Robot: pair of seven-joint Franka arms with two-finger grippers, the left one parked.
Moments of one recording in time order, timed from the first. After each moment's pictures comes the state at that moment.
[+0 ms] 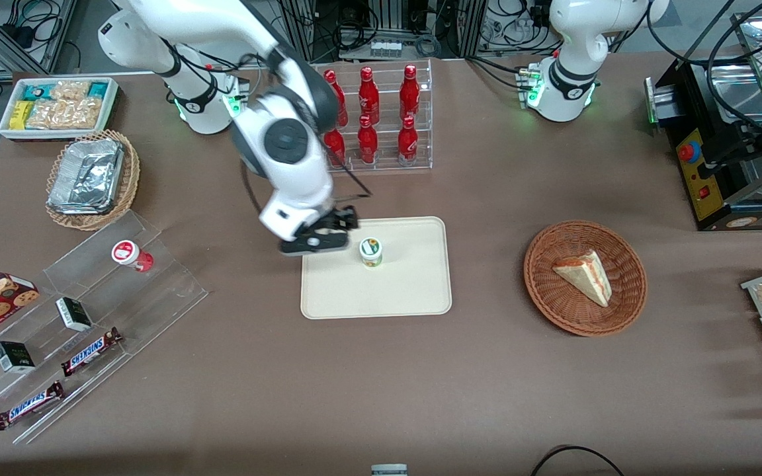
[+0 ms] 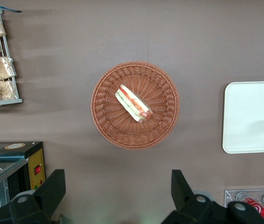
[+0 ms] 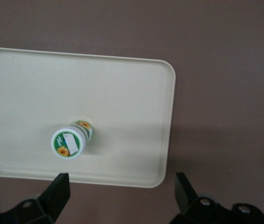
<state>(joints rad) 0.71 0.26 -0.09 -1.77 0.03 2.04 0.53</state>
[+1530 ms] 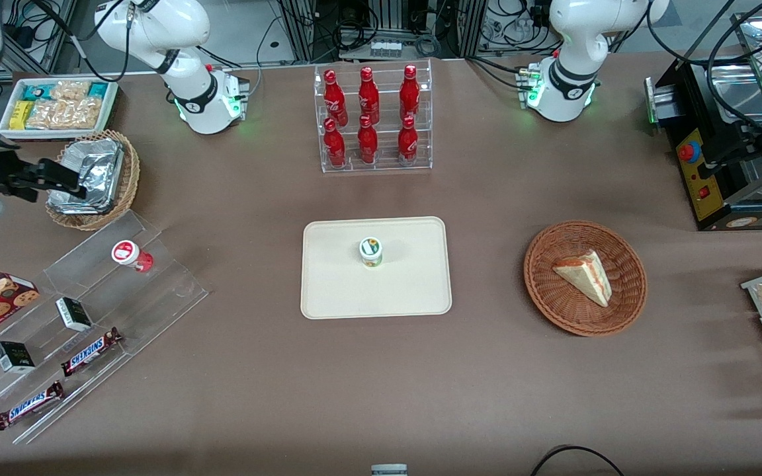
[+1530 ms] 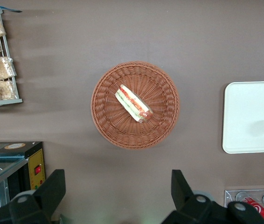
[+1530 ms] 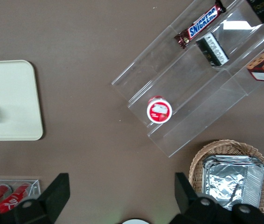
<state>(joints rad) -0.02 -0.12 -0.10 -1.77 0.05 1.58 -0.07</state>
